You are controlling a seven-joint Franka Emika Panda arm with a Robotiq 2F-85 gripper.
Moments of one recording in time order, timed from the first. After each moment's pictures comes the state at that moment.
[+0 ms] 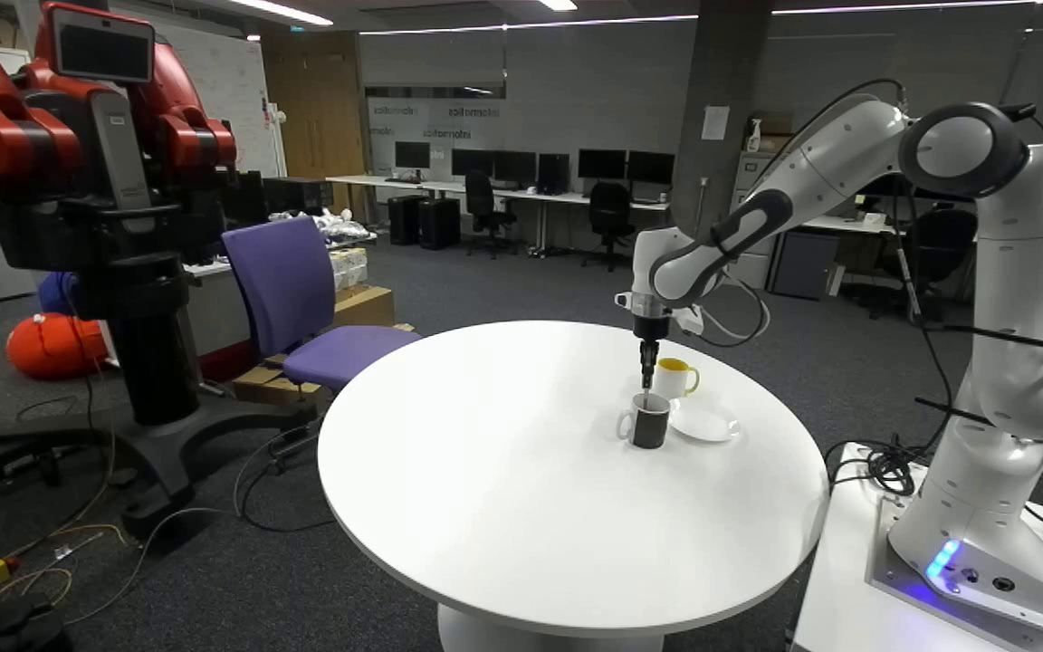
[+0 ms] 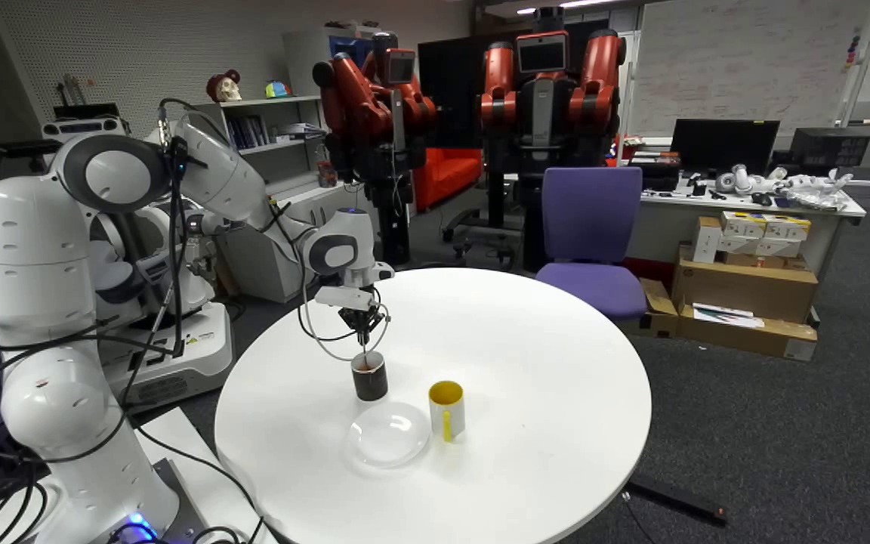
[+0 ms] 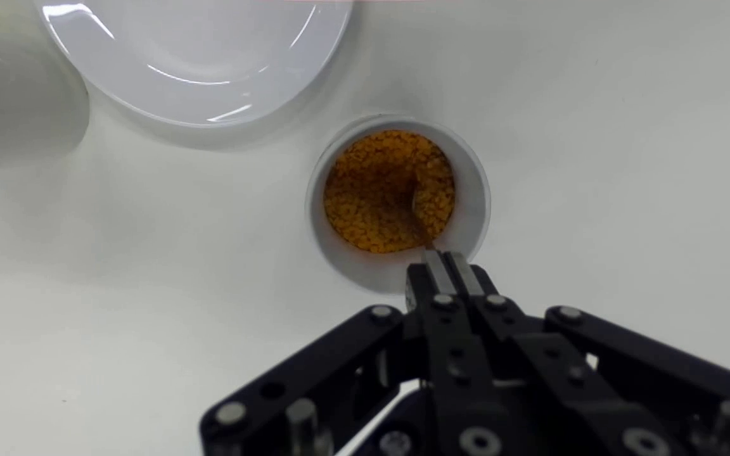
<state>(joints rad) -0.06 0.25 0.02 -2.16 -0.02 2.36 -0.44</state>
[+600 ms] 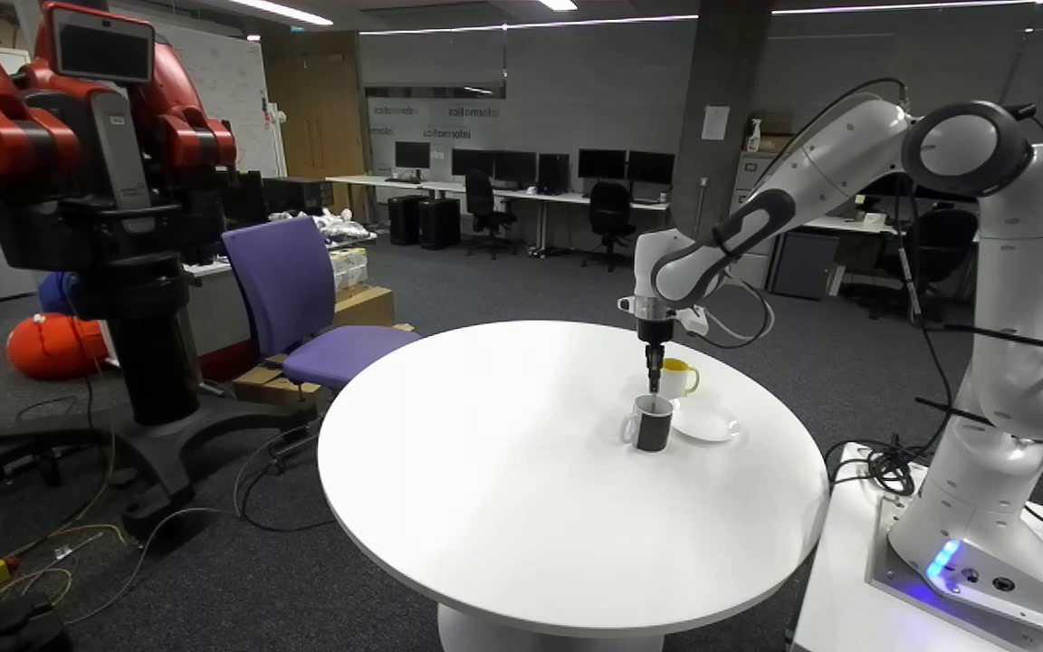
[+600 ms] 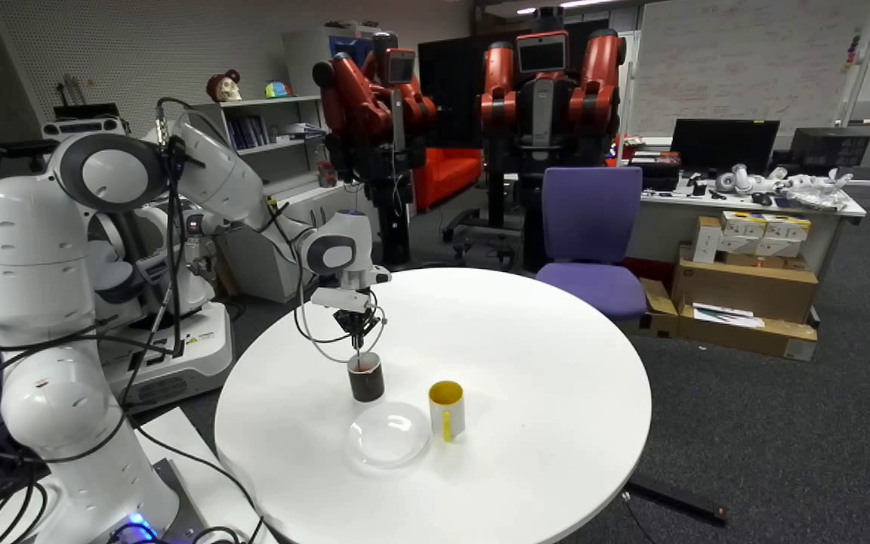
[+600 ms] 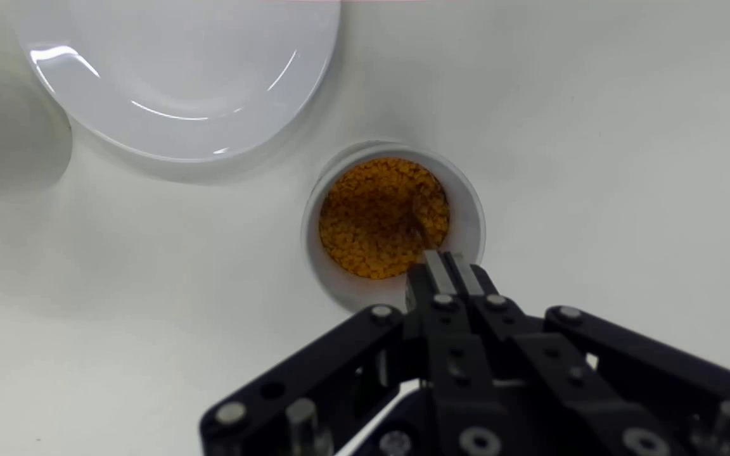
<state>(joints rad) -0.06 0.24 0.02 -2.18 -0.02 2.31 -0.44</state>
